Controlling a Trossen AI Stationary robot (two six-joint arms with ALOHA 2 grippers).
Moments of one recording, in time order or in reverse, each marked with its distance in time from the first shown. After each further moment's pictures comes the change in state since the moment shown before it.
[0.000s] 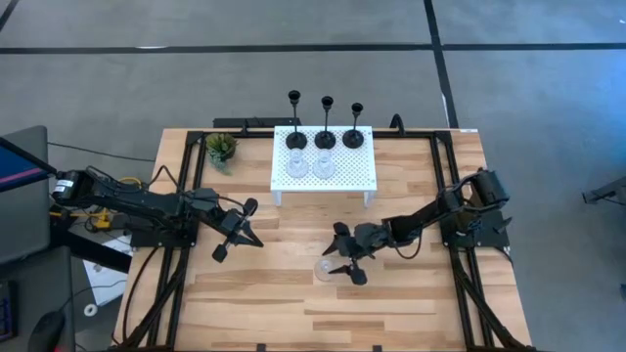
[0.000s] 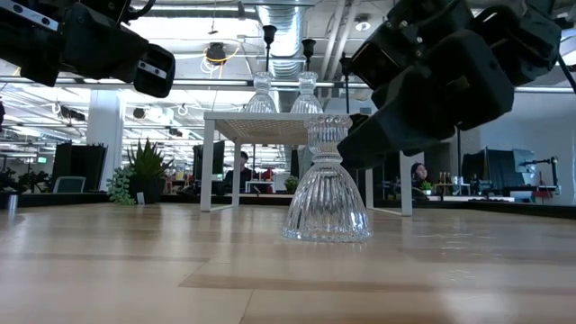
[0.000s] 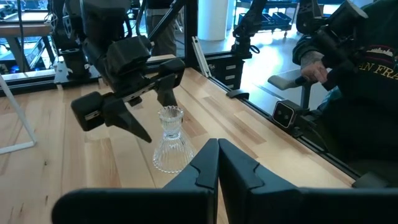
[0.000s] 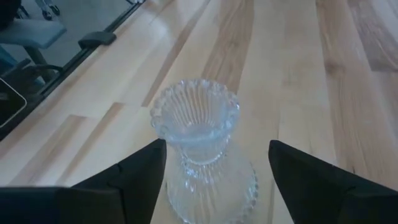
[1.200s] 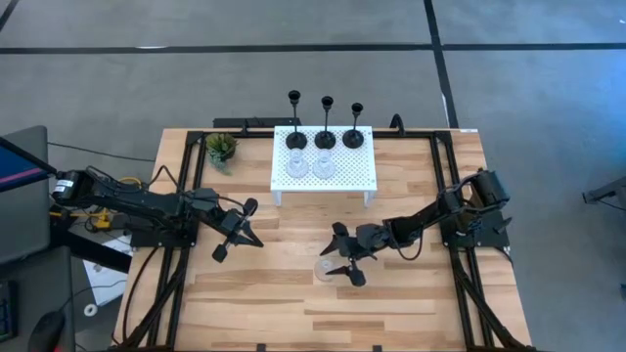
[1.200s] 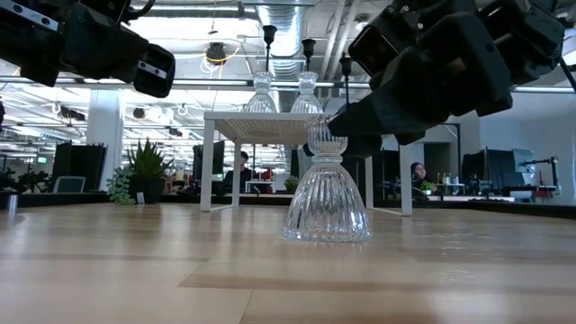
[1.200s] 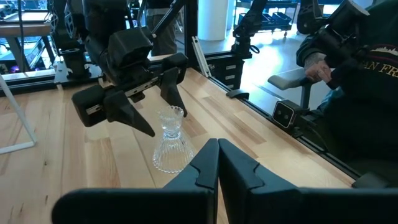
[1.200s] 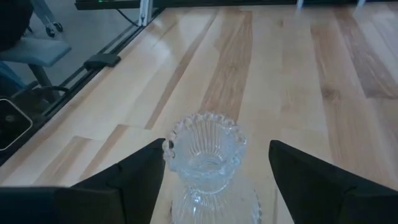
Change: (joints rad) left arm 0.000 0.000 0.000 0.000 0.000 0.000; right arm 0.013 0.000 0.002 0.067 0.019 0.002
